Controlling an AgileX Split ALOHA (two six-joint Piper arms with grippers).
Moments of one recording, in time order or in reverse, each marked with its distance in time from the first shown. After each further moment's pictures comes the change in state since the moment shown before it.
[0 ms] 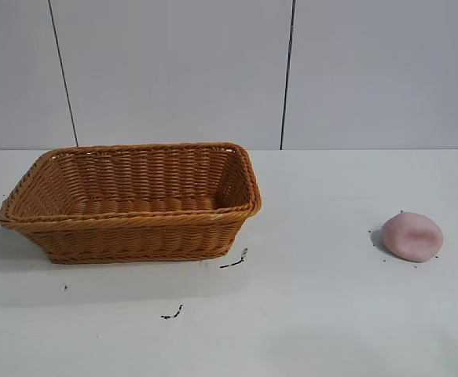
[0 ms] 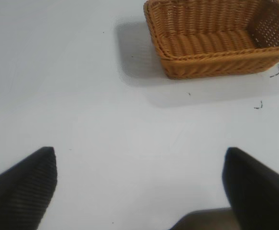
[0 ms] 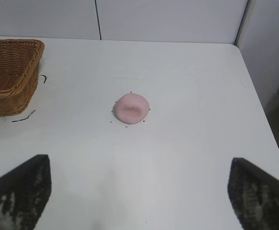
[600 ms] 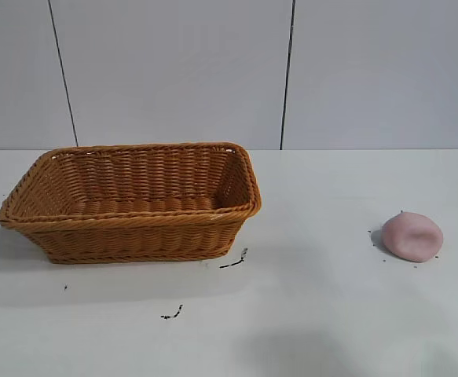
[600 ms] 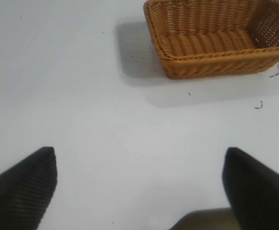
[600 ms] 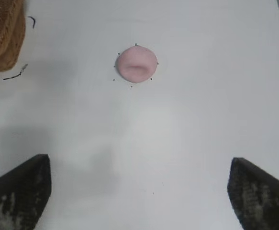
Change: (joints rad) left arm 0.000 0.000 0.000 0.000 0.000 0.000; right arm 0.000 1.120 -0.419 0.004 -0.080 0.000
